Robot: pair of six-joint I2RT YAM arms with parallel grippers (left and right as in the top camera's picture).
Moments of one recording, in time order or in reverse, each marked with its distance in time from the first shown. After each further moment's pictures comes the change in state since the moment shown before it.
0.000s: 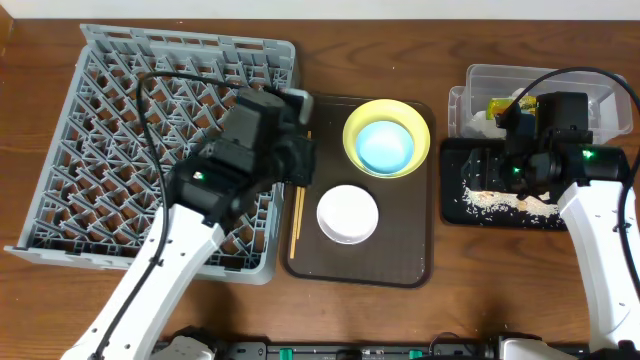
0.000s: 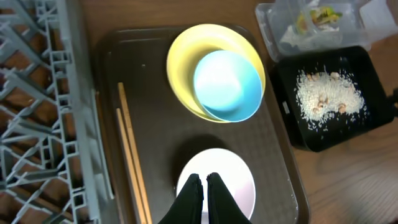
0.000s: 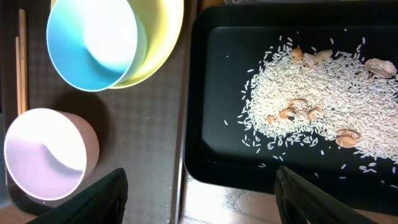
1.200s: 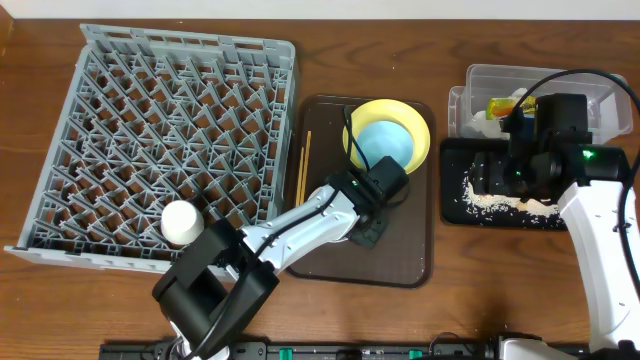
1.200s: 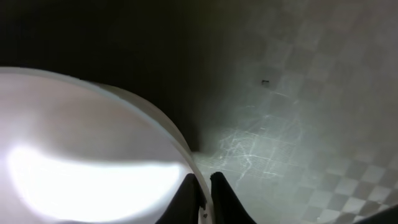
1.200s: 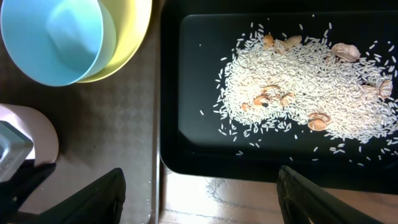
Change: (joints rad) left arm -0.415 0.546 -0.025 0.008 -0.200 0.005; right arm -0.001 0.000 0.000 -0.032 0.090 0.000
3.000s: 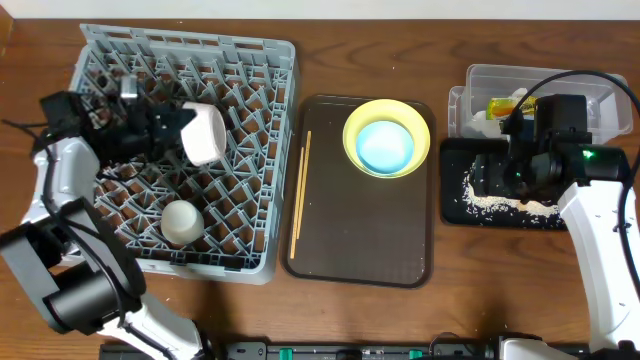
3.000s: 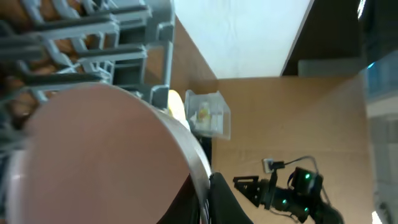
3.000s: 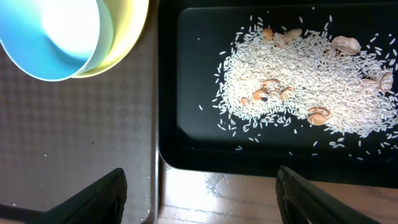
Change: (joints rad) left arm 1.329 -0.006 0.080 0.077 1.330 0.048; right arm 0.000 0.000 0.000 -0.017 0.004 0.000
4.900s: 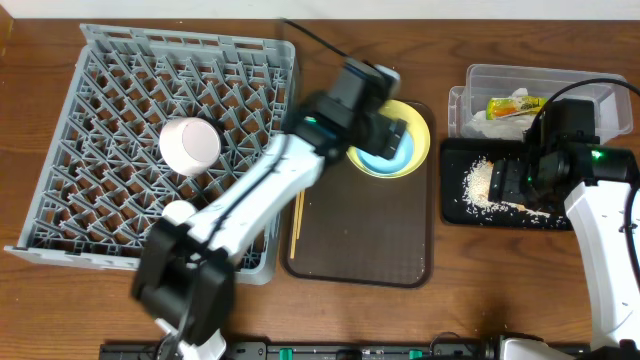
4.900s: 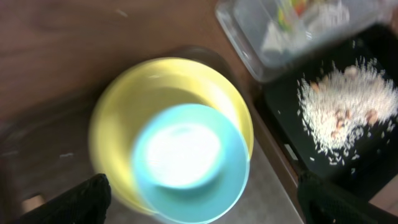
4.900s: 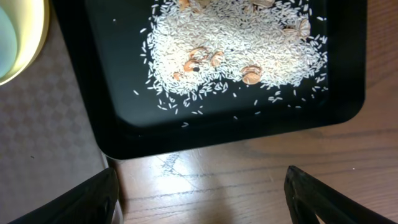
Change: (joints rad) left arm -1.112 -0.014 0.209 0.175 -1.205 0.064; right arm -0.041 0.000 0.001 -0.080 0.190 0.112
